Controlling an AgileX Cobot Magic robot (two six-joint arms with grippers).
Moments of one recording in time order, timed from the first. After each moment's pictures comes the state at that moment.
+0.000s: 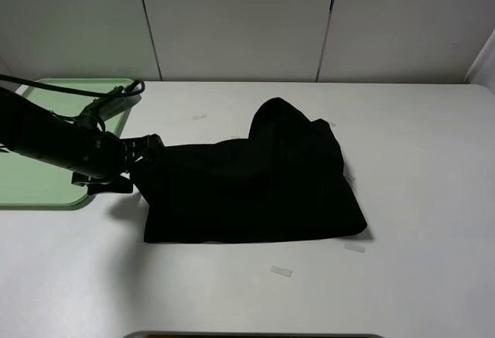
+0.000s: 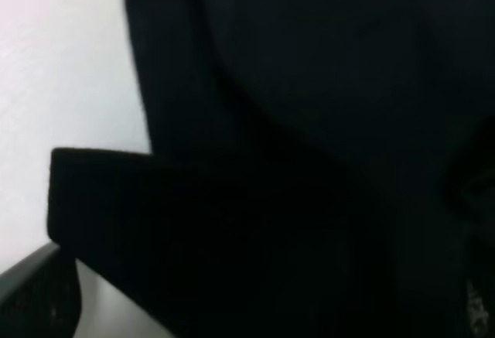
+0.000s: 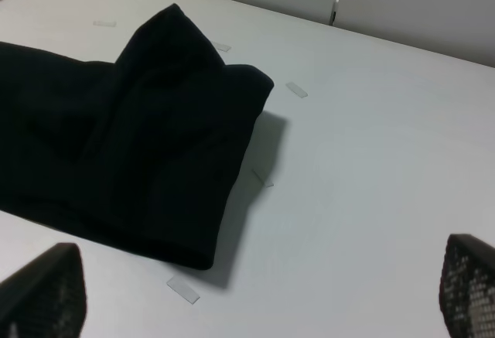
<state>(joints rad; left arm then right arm) -0.19 1.79 -0.65 -1.42 0.28 1.06 0.34 -0.01 -0.49 0.02 1.03 -0.04</state>
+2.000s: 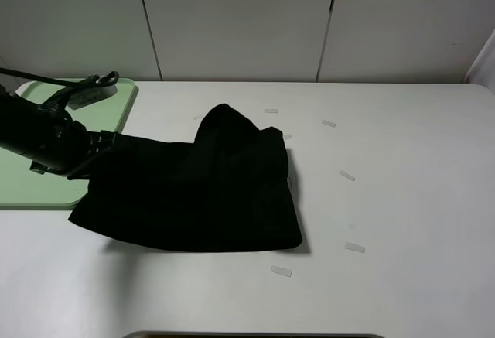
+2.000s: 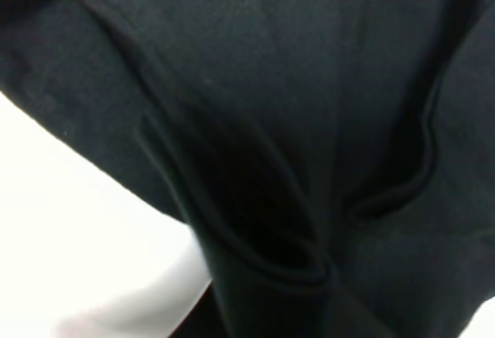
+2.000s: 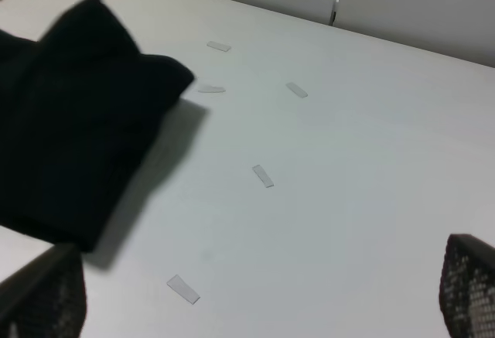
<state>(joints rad) -0.08 1.63 -0.67 -0.82 0.42 0.65 0.34 -0.01 -0.49 0.02 1.03 -0.04</state>
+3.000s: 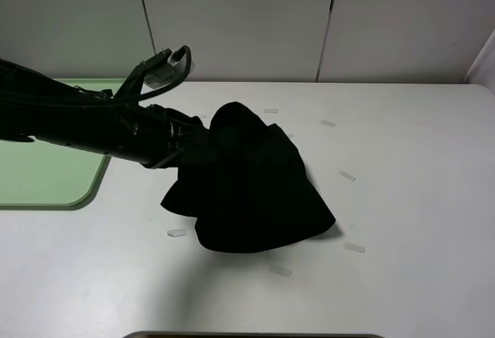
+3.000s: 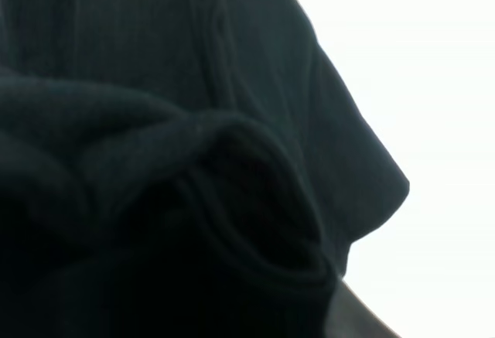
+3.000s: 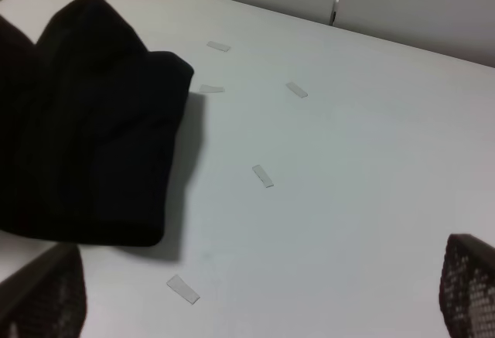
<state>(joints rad) -0.48 1.62 -0.67 -1.63 0.34 1.35 0.34 -0.01 -0.49 0.02 1.03 -0.04</state>
